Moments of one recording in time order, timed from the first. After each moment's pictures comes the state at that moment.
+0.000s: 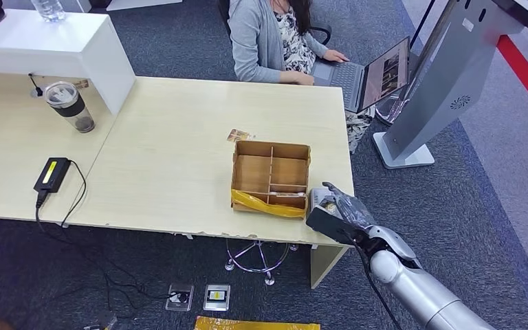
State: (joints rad) left arm -0.18 0.31 -1.00 -0.17 0.86 0.09 -0.14; right arm -0.51 -0.33 0.66 -0.94 0.61 -0.11 -0.17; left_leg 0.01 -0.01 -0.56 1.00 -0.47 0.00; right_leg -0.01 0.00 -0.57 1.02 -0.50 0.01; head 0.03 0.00
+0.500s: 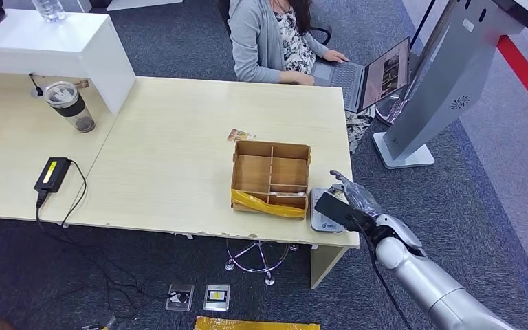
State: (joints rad) left arm -0.18 0.30 -0.98 -0.17 0.85 0.10 -0.14; right arm -0.57 -0.33 0.64 -0.87 0.55 -0.11 -0.20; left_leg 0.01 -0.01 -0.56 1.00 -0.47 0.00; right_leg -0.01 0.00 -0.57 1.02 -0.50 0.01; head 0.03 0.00
